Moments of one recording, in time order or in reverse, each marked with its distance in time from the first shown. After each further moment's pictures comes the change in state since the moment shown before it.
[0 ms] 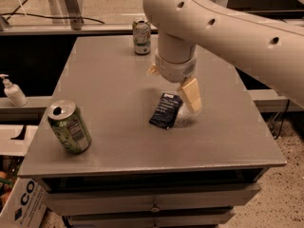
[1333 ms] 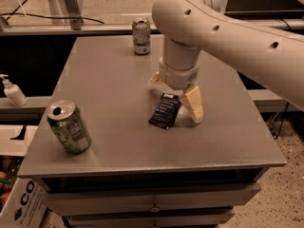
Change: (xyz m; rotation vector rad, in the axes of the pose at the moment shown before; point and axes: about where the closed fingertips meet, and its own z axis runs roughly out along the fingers) arm -0.007 0.010 0.026 -0.037 -0.090 -0.032
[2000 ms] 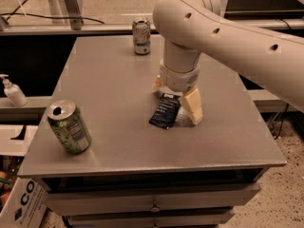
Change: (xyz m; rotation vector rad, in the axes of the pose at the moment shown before) arm 0.000 0.002 0.006 -0.003 -0.004 0.018
